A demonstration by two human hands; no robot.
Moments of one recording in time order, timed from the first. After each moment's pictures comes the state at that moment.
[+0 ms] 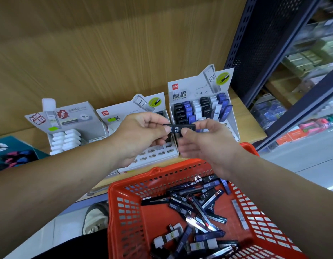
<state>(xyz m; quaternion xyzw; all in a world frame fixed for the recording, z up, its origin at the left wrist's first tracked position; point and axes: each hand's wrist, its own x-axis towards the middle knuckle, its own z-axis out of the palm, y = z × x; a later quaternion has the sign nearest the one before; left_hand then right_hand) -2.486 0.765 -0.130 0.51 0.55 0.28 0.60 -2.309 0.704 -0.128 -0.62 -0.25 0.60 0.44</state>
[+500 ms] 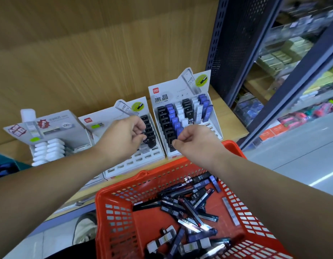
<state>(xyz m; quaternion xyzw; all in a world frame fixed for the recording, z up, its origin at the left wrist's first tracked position) -2.497 0.783 -0.153 0.79 0.53 0.15 0.27 -2.284 0.696 -0.139 -0.74 -0.48 0.41 0.24</state>
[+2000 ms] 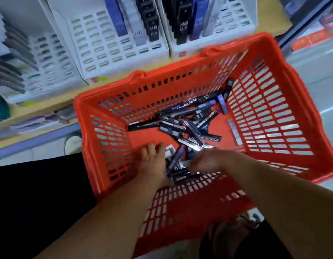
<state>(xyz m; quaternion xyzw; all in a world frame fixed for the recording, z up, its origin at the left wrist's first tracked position) -2.497 0.549 -0.390 0.71 0.55 -0.30 0.31 -2.303 0.544 -0.358 -0.58 -0.53 0.53 -0.31</state>
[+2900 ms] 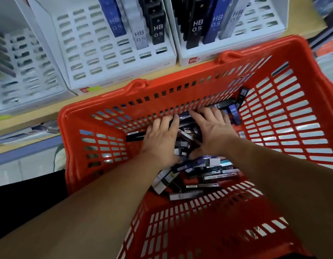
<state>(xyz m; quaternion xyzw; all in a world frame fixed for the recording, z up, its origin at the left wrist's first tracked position) -2.467 0.641 -0.412 0.84 0.48 -0.14 0.21 -2.284 0.628 -0.388 -0.68 -0.66 0.28 -0.18</state>
